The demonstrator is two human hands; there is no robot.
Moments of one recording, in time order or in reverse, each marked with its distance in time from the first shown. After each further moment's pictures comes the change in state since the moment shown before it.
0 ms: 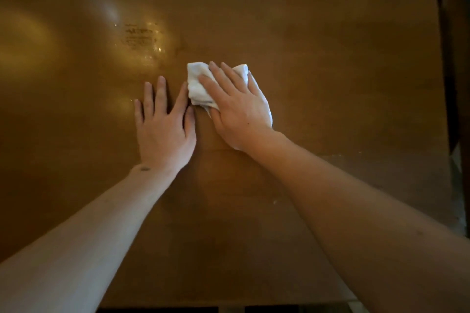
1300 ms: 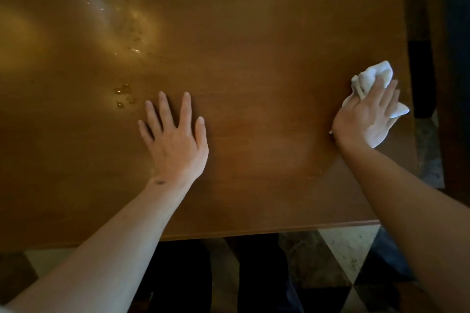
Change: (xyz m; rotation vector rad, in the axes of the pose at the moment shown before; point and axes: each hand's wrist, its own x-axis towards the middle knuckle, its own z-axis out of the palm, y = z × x) left_hand -0.132 0.061 0.004 0.023 -0.146 -0.129; right_hand -0.213 0.140 -0.001 0.133 0.397 1.164
